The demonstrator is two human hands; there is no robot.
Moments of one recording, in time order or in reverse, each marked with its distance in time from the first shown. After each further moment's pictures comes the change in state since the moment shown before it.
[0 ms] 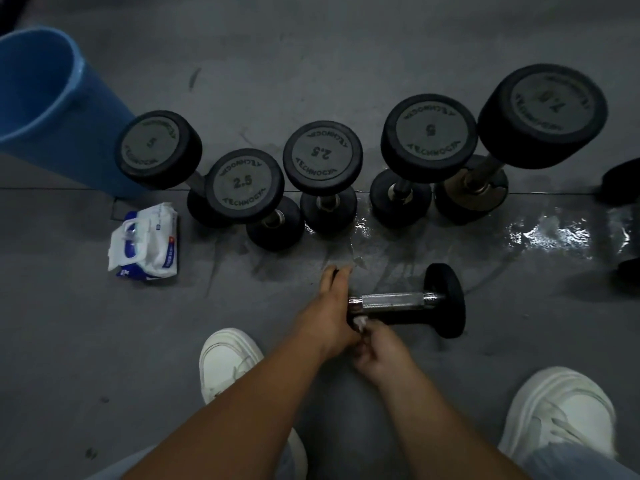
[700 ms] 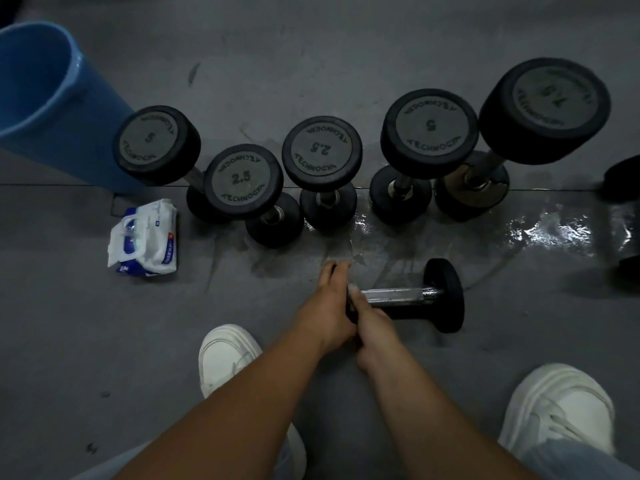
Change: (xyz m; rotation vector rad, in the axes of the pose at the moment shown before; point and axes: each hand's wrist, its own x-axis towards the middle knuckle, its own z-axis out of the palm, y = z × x) left_hand 0.005 0.000 0.002 -0.048 0.036 0.017; right_hand 0.003 -0.004 0.024 -0.063 0.048 -0.123
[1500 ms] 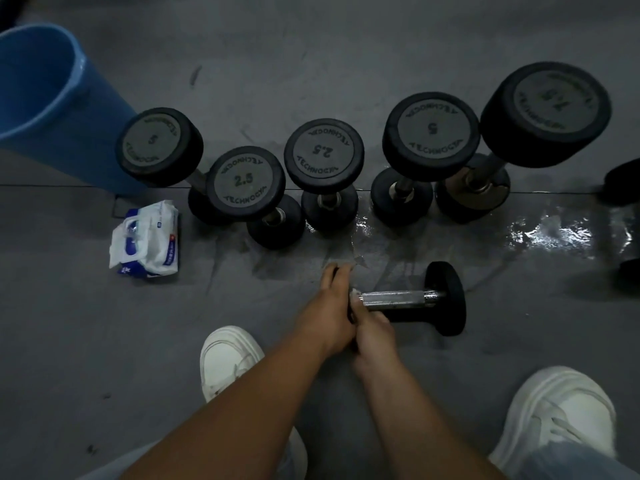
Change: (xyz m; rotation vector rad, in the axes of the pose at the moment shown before) left_hand -0.003 0.000 0.001 0.002 0.018 0.001; right_hand -0.009 0.013 -0.004 0.085 0.018 -0.080
